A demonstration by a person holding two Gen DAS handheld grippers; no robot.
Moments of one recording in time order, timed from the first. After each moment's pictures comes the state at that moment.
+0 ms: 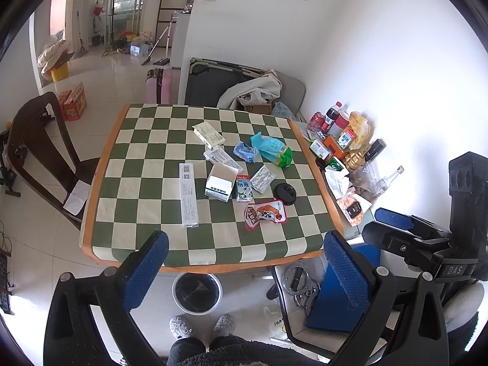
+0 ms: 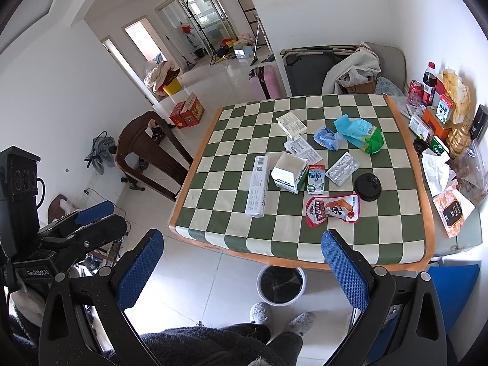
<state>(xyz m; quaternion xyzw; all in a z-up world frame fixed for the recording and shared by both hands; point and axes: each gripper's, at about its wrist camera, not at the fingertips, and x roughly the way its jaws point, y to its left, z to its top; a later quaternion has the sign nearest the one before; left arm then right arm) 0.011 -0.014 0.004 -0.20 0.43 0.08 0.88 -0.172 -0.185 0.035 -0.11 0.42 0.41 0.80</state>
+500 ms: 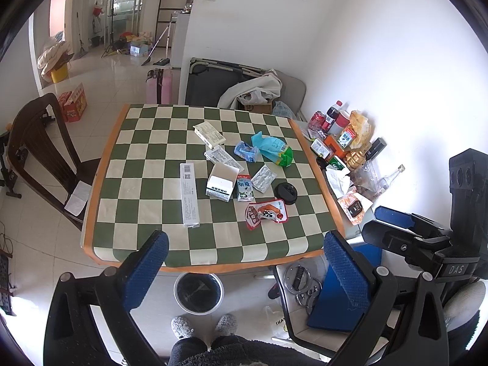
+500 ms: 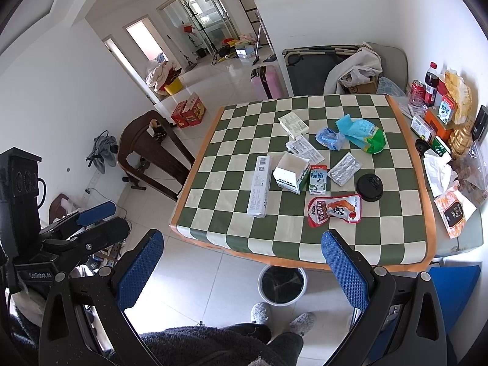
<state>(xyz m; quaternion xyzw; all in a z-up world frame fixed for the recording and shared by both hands) 0.002 -0.002 0.005 -0.20 0.42 0.08 0.88 -0.173 -0.182 0.034 -0.11 0.42 0.41 0.80</state>
